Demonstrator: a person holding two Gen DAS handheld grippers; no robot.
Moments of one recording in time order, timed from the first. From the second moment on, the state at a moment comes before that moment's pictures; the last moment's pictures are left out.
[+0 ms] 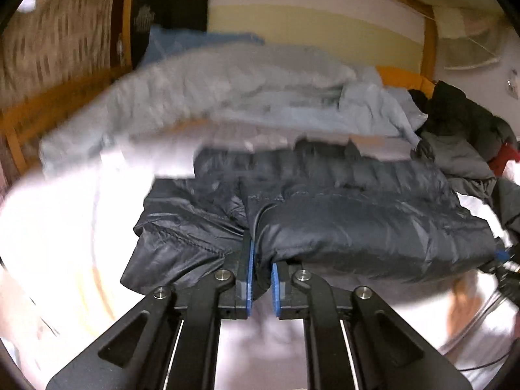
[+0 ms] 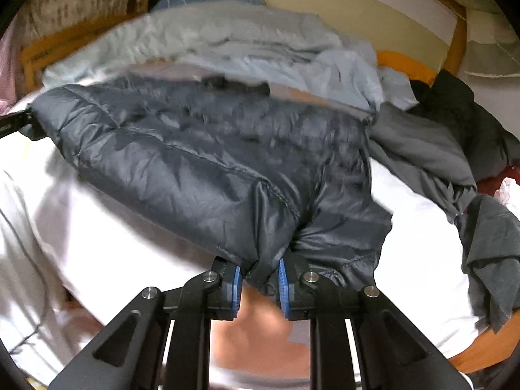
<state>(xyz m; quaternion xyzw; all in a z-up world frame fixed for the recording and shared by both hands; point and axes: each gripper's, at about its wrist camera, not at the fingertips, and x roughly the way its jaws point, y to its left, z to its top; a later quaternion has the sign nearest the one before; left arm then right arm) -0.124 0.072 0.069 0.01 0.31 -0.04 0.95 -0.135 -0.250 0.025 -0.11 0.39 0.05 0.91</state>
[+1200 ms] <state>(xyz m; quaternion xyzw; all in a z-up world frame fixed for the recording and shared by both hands) 0.094 0.068 0.066 0.09 0.25 -0.04 0.96 0.068 -0.295 0.041 -0.19 0.19 -0.14 0.95</state>
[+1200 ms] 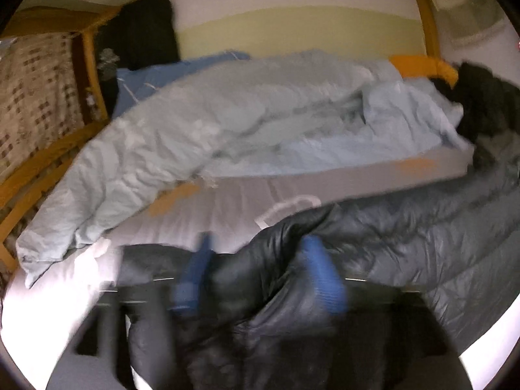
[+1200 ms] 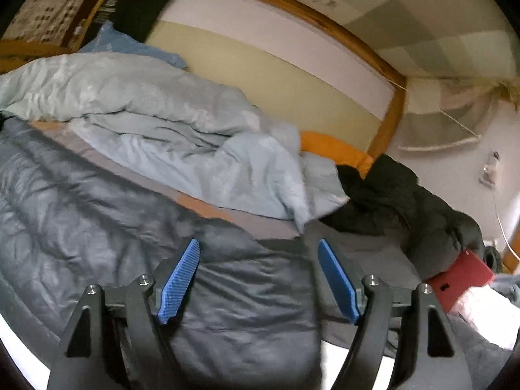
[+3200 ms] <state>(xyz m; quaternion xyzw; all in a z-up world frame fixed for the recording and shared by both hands) 0.098 0.091 -0.004 0.03 0.37 0.01 0.93 0.132 -0.327 -0.011 -0.08 0.37 0.01 0.93</state>
